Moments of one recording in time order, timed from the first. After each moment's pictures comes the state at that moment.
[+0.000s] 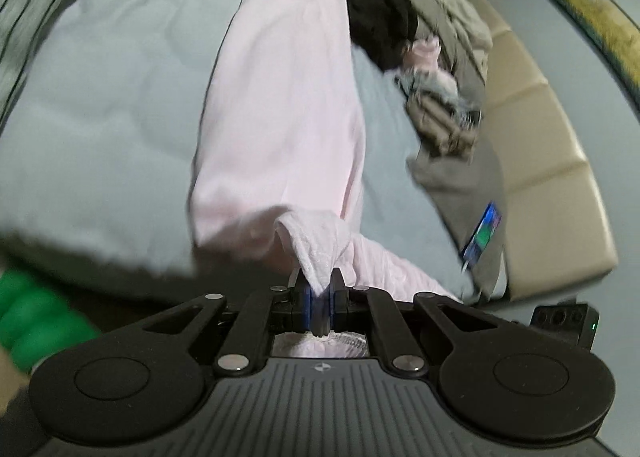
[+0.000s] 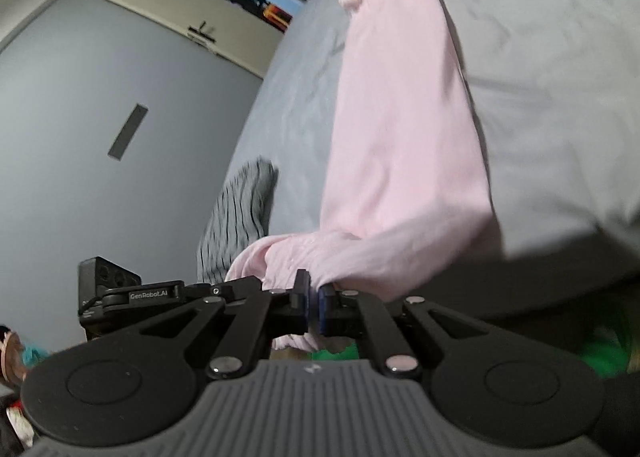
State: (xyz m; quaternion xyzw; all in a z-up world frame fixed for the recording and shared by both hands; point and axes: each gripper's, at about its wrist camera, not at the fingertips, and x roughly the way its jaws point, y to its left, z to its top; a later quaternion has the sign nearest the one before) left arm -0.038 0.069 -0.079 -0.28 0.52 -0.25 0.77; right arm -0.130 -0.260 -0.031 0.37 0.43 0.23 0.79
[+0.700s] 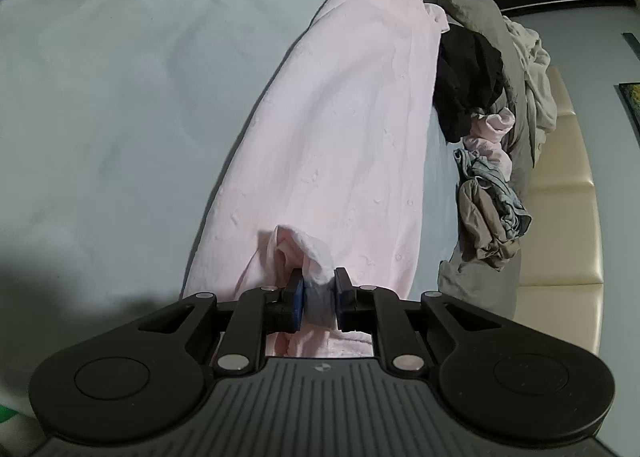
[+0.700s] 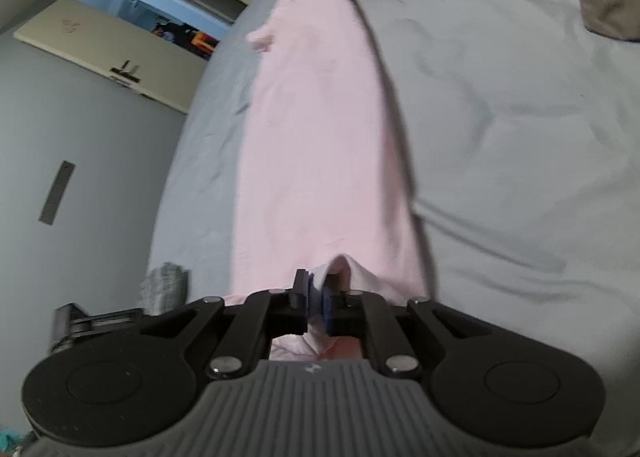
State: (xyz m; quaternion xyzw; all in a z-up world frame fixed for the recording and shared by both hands) left arm 0.110 0.062 -0.150 -0.39 0.56 -0.18 0.71; right arm 0.025 -0.291 -0.096 0.38 0.45 0.12 0.79
